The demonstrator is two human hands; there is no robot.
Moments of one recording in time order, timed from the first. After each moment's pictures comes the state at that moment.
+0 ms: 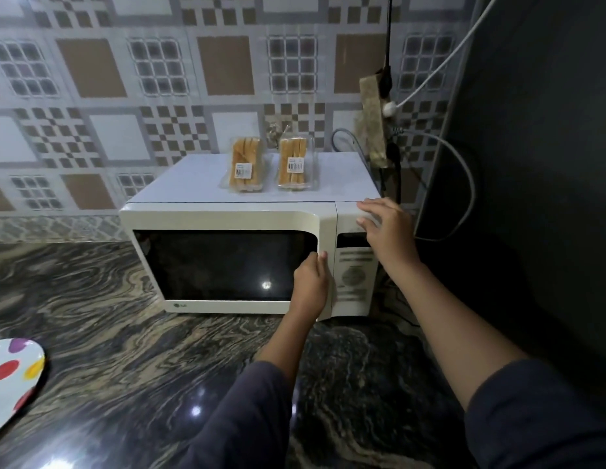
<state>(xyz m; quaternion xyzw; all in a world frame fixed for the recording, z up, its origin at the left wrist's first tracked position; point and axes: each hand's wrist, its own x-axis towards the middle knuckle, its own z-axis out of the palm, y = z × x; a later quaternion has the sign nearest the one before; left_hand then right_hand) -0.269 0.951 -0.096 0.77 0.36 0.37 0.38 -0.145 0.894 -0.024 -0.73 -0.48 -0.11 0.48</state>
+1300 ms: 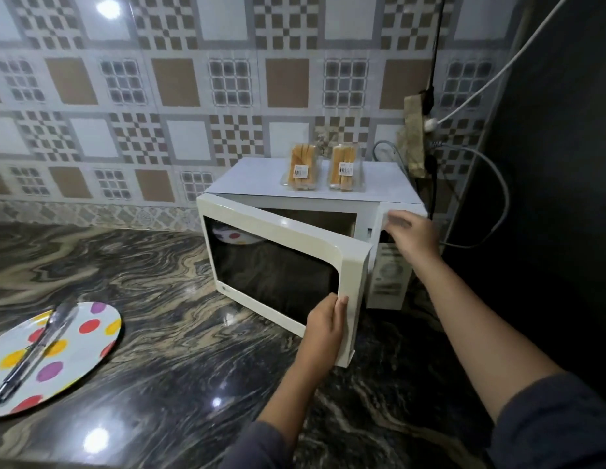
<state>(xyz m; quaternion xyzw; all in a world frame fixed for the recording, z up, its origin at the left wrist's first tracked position) -0.385 0.885 -0.125 0.78 0.29 0.40 0.38 -0.214 0.877 -0.002 -0.75 -0.36 0.07 0.55</state>
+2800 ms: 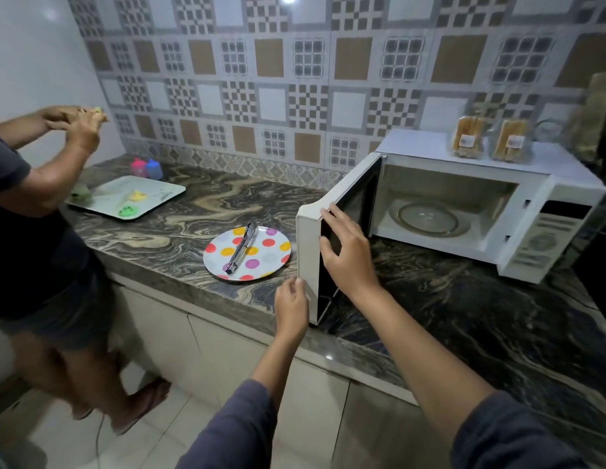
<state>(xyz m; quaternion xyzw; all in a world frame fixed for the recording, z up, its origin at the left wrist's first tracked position) -0.716 0.872 -0.148 0.53 0.59 0.47 0.39 -0.620 0.854 -0.043 -0.57 -0.66 0.05 0.48</state>
